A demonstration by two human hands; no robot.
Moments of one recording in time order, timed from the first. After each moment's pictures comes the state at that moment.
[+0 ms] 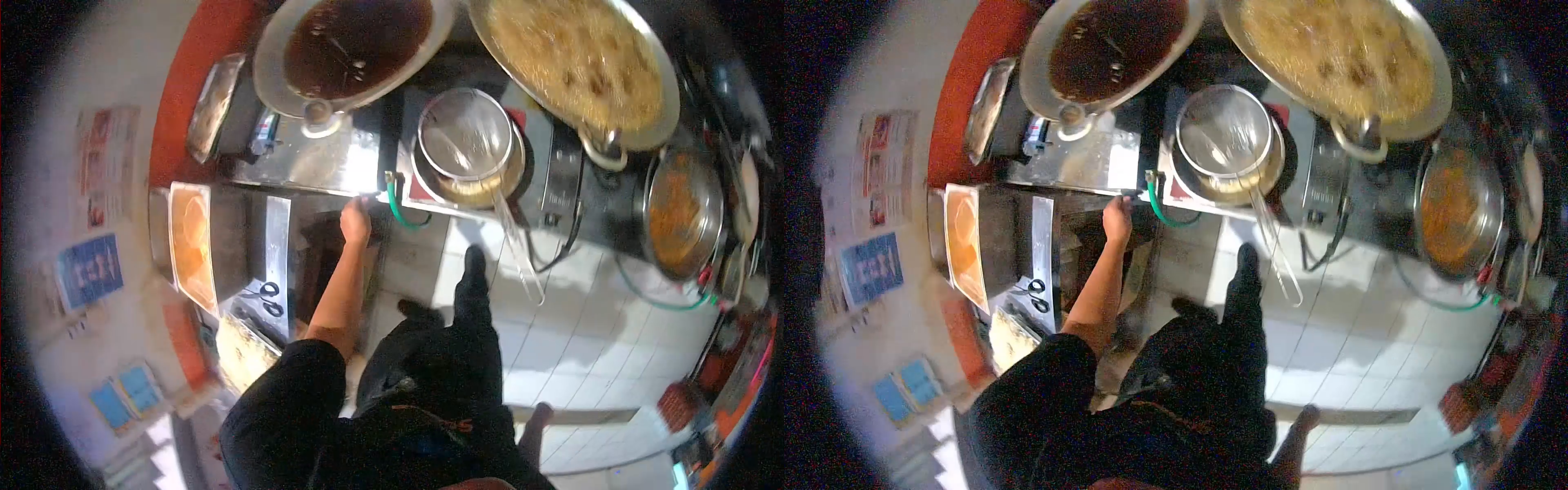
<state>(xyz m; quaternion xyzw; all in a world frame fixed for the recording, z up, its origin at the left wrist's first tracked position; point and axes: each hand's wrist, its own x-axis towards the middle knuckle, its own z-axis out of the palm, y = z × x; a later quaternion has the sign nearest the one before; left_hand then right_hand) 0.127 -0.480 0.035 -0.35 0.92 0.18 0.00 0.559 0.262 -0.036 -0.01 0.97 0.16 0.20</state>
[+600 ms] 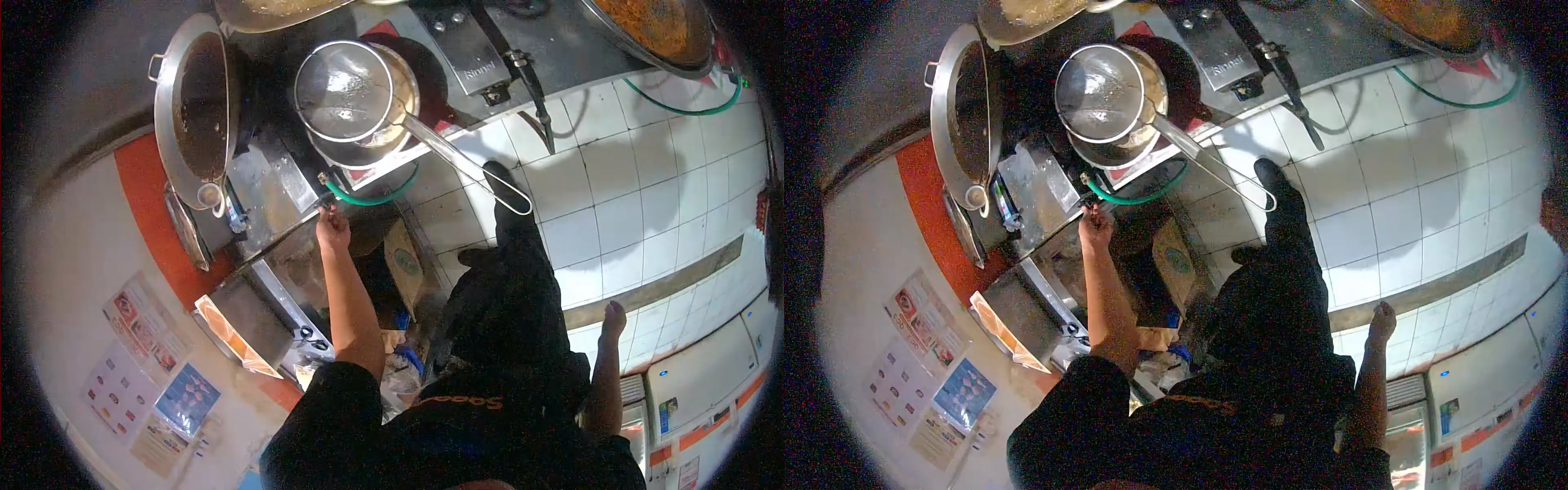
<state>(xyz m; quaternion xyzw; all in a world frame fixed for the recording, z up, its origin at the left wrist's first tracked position) 0.125 -0.502 0.007 -0.48 0.39 0.78 0.06 0.514 0.133 0.011 0.59 0.68 -0.41 0.14</state>
